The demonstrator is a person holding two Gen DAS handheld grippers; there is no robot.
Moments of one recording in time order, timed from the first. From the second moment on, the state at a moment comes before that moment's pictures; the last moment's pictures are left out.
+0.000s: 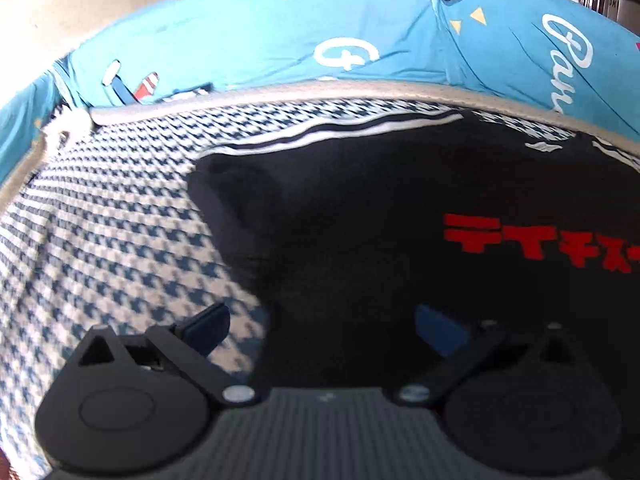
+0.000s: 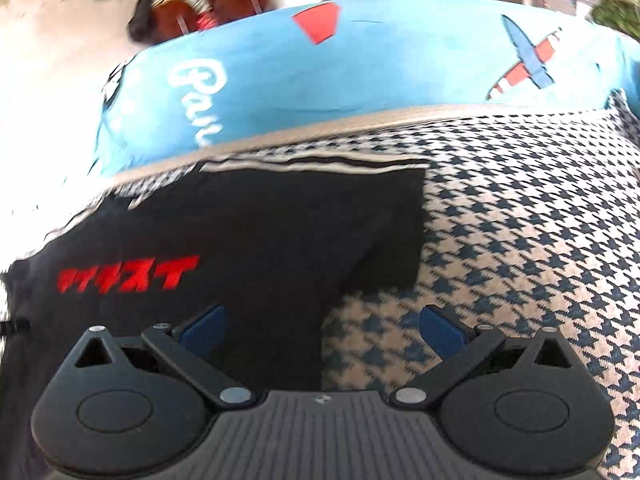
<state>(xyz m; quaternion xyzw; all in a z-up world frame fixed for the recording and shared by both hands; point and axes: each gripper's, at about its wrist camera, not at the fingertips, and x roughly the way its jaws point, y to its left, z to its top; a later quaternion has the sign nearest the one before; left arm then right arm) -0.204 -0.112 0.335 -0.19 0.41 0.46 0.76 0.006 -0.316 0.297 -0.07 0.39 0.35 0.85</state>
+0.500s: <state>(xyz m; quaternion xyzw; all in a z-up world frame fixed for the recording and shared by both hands) -0.186 -0.128 0.334 -0.21 0.42 0.41 0.78 0.066 -0.332 0.291 0.03 0.40 0.30 0.87</state>
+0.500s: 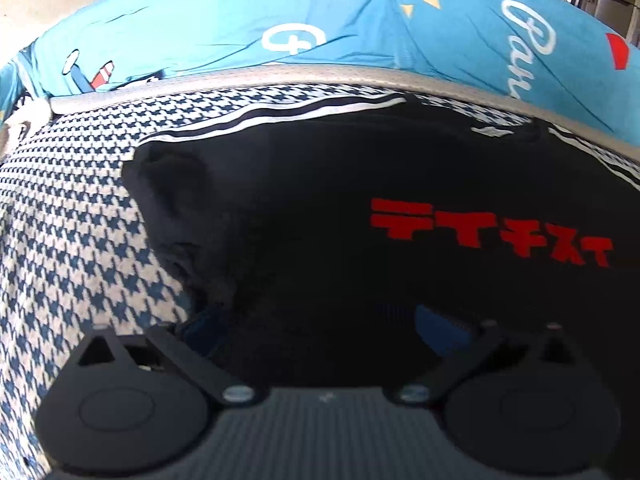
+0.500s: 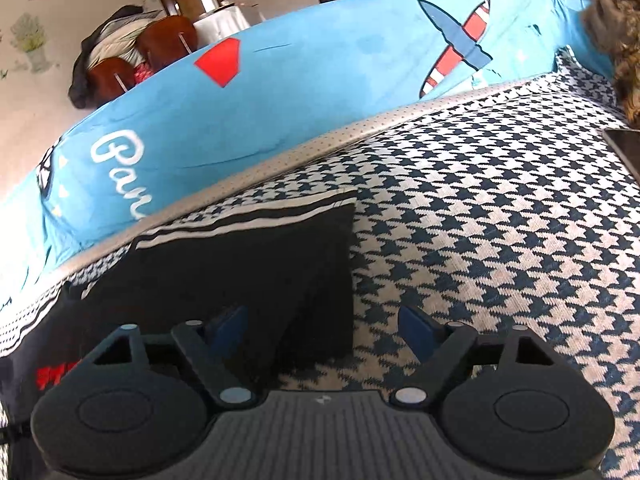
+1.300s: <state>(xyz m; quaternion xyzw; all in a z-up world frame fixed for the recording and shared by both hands) -0.190 -0.130 0.335 -0.26 0.42 0.39 0.78 0.080 -0.305 0.276 0.03 0.38 0.31 0.87</state>
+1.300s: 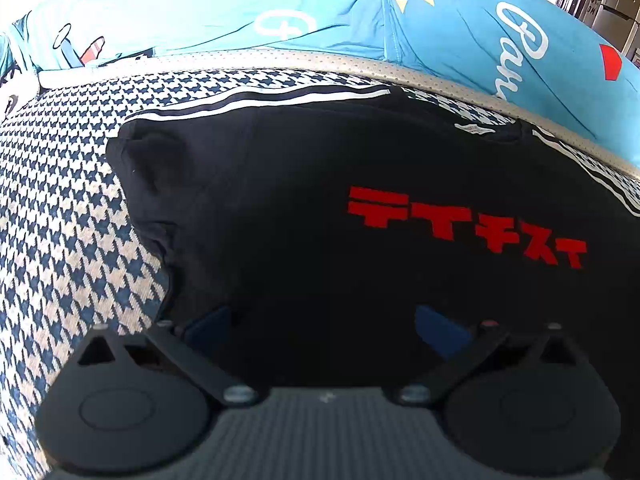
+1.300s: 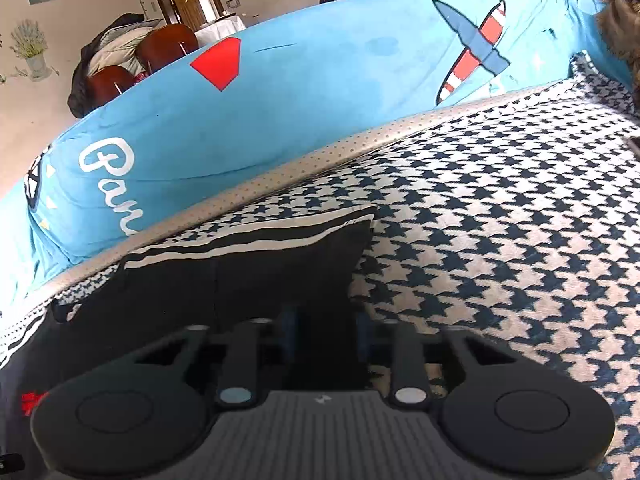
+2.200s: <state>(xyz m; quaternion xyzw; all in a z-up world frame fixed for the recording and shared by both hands) -0.204 -0.120 0.338 -0.27 0.41 0.40 0.77 -0.026 -0.222 0.297 -0.08 0.33 0.53 0.78</state>
